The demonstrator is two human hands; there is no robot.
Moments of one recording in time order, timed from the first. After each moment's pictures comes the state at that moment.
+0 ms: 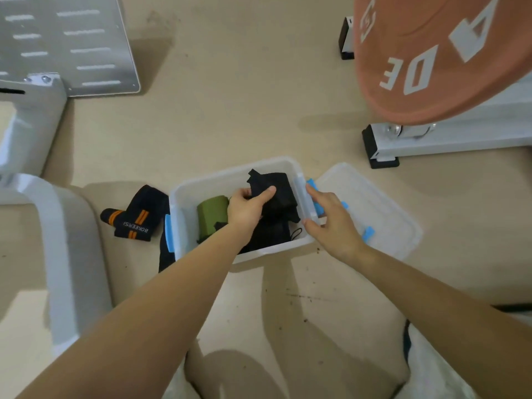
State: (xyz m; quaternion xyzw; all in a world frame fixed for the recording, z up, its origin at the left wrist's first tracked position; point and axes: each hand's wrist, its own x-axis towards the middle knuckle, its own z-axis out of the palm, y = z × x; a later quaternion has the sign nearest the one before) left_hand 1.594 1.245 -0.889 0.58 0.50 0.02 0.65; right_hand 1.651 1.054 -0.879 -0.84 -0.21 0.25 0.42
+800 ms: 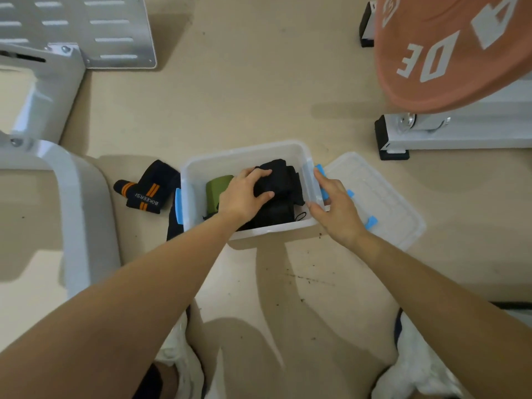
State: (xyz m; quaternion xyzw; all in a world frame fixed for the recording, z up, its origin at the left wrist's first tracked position) left_hand 1.561 1.269 -0.893 0.91 0.27 -0.06 0.31; right_hand 1.650 1.054 -0.881 -0.84 -0.23 0.25 0.41
